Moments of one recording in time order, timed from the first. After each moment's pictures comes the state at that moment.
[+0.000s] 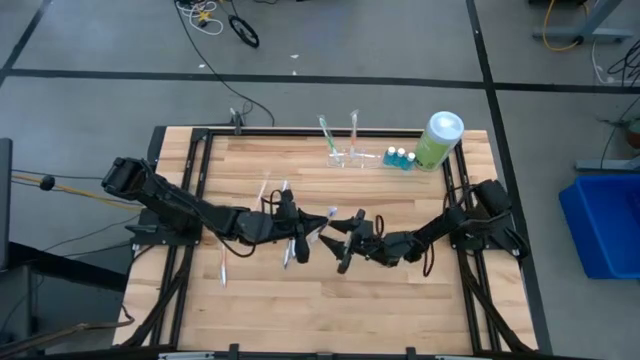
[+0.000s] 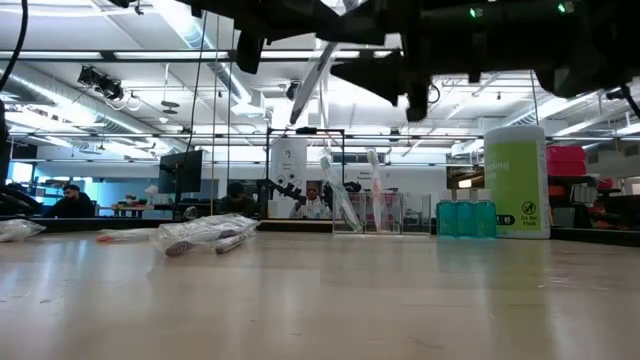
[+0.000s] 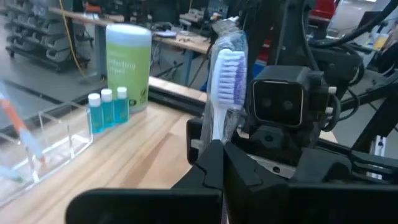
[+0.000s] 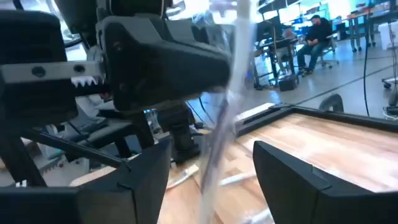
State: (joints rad) left arm -0.30 1.49 0.82 0.52 -0.58 -0.29; right arm 0.37 1.87 0.72 1.30 0.70 0.20
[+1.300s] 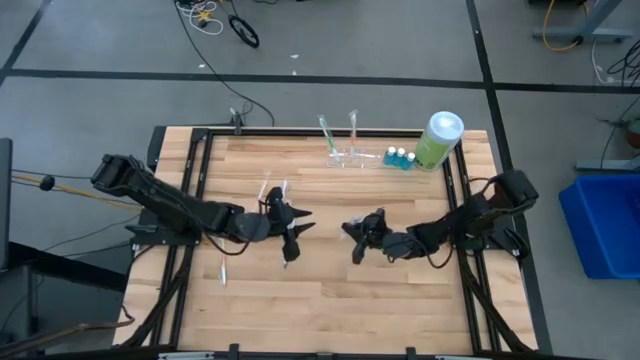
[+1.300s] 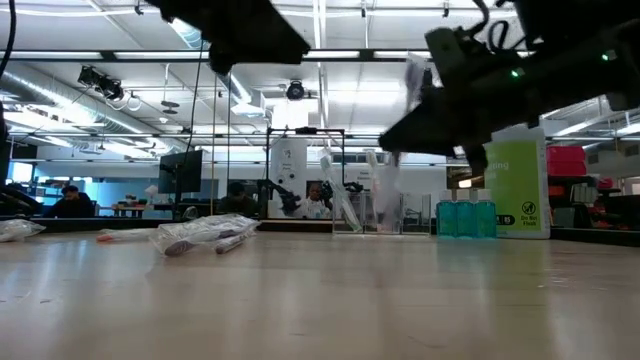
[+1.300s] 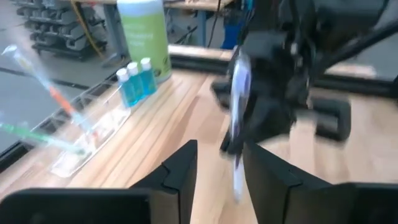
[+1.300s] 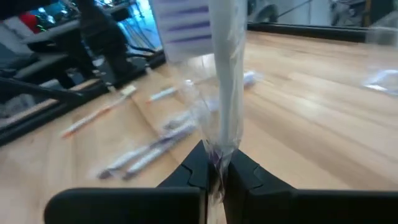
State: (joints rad) left arm -0.31 1.38 0.80 0.18 -0.62 -0.23; right arm 0.36 1.67 0.53 0.78 0.76 0.57
